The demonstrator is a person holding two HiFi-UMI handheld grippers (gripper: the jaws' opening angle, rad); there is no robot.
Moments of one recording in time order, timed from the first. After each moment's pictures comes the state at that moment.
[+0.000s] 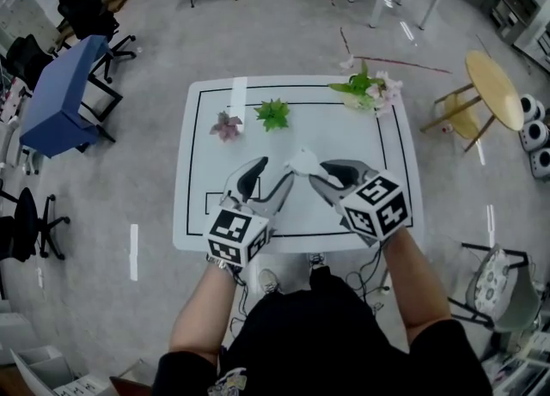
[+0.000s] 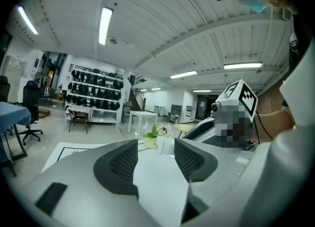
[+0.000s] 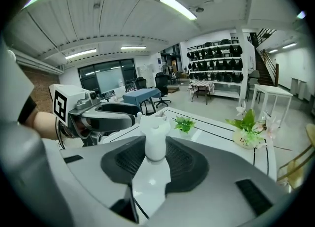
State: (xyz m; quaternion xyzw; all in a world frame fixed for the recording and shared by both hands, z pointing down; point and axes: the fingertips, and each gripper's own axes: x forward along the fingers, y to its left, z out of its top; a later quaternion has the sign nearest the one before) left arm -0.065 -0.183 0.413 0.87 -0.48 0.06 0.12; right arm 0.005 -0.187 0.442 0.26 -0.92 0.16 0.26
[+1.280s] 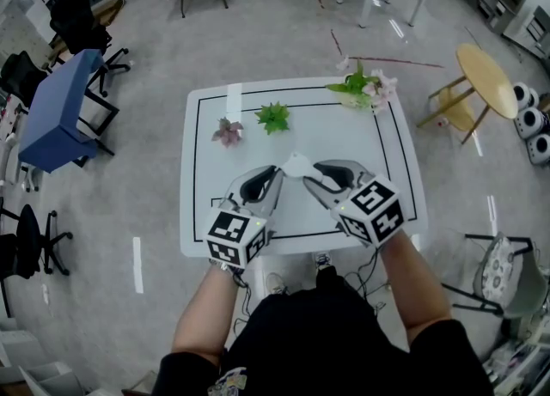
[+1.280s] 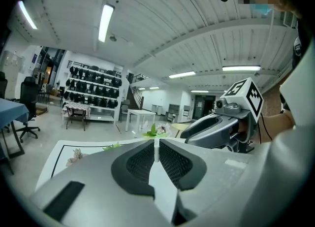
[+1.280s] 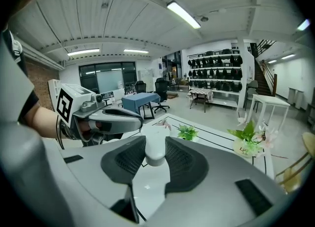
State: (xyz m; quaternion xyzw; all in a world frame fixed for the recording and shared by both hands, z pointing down) left arm -0.080 -0.176 0.410 0.88 -0.46 0.06 0.13; right arm -0.019 -0.174 0.420 0.27 -0.92 0.11 0.25
